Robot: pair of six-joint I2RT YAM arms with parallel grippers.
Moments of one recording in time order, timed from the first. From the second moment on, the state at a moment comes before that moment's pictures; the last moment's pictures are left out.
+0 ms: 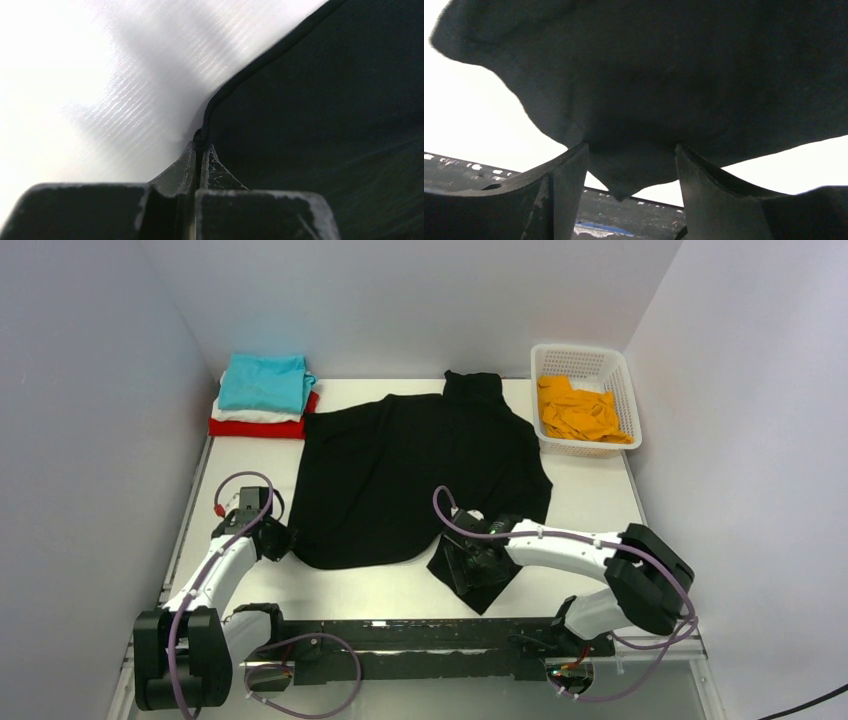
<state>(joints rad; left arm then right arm) 0.04 1.04 0.48 -0.53 -0.11 -0.94 0.95 1.39 0.72 -0.67 0.06 0.65</state>
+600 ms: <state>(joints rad) 0.04 0.92 0.47 -0.61 -0.10 -0.92 0.94 1.27 0.74 -1.00 0.10 0.71</state>
